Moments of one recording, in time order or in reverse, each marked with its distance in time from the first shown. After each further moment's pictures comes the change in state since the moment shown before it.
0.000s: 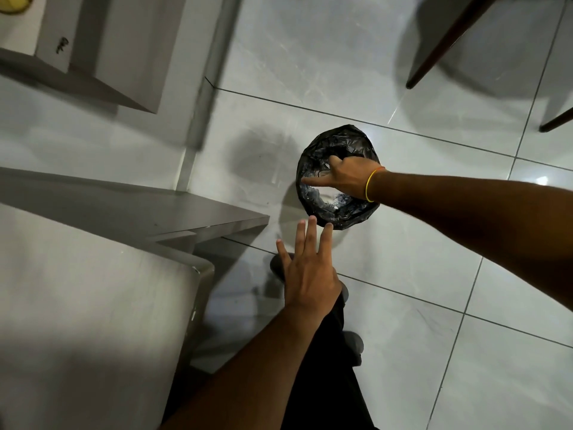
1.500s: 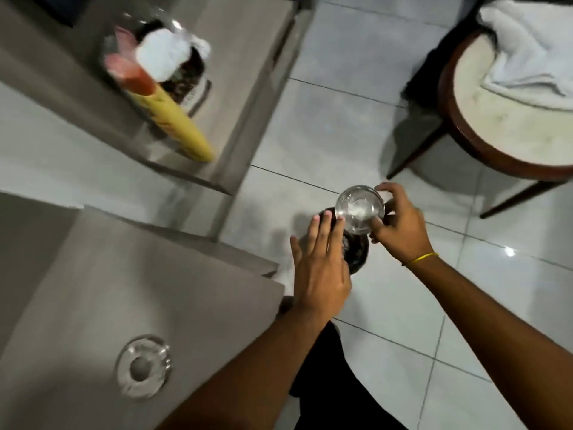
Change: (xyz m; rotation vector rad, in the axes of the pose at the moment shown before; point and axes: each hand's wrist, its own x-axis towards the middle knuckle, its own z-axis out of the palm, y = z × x) left_hand -0.045 0.066 -0.254 -0.174 0.318 0.170; right_hand -0.194 -0.011 -0.247 1.254 0.774 0.776
